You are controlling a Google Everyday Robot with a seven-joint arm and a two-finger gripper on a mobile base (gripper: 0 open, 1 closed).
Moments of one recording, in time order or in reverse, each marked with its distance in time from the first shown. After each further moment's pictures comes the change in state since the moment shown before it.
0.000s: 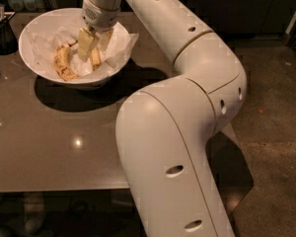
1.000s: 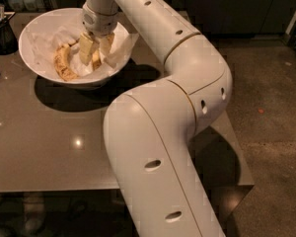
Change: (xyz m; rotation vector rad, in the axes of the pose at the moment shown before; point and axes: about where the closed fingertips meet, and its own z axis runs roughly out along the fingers) arm 0.004 -0.014 0.023 0.021 0.067 0.092
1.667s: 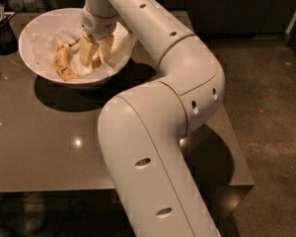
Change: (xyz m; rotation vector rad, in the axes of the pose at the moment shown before) arm -0.001 -0.006 0.012 0.011 0.026 0.020
